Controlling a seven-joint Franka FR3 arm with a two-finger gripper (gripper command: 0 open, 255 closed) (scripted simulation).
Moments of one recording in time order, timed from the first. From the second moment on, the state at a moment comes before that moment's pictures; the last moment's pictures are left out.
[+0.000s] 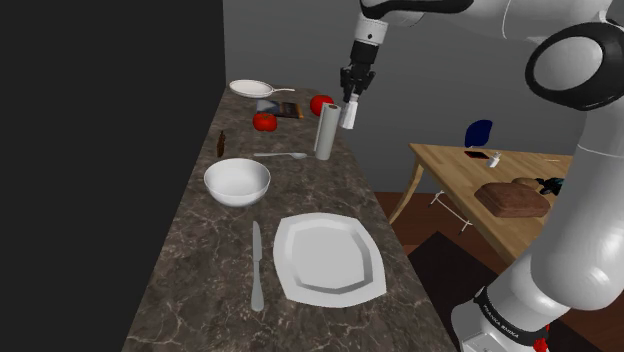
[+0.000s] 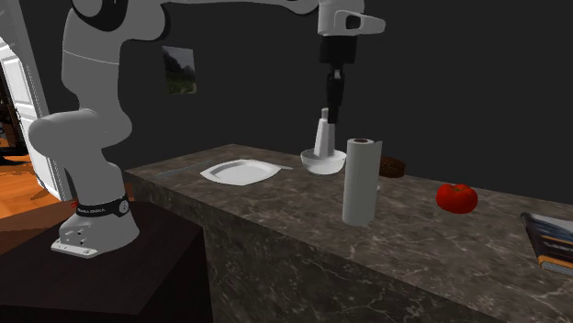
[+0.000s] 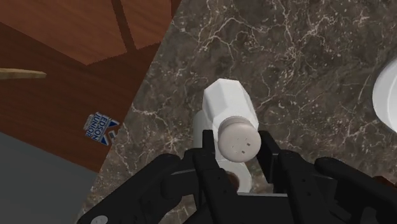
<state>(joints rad) -0.03 0.31 -0.07 -1.37 0.09 1.65 -0.07</state>
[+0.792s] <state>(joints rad) 0.13 0.10 0.03 -1.65 0.07 1.74 0.18</state>
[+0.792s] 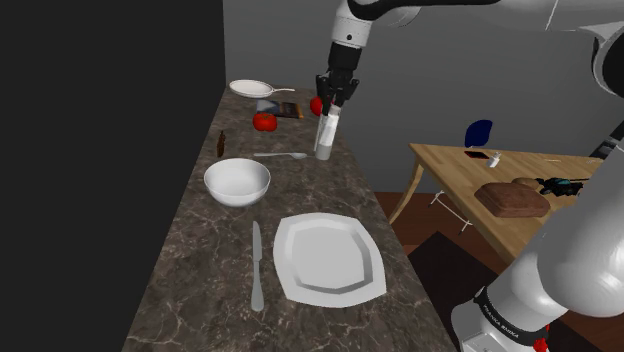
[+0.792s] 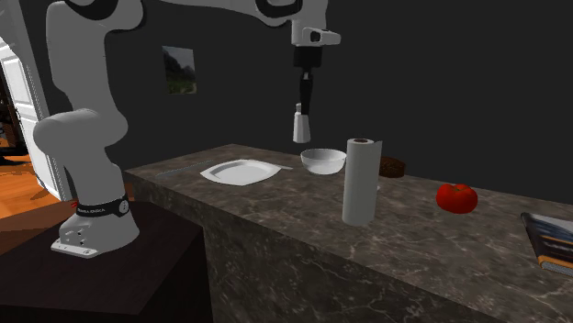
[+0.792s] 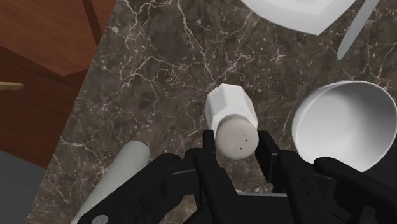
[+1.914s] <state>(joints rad) 0.33 0.04 0.22 -1.72 0.07 1.79 0.56</state>
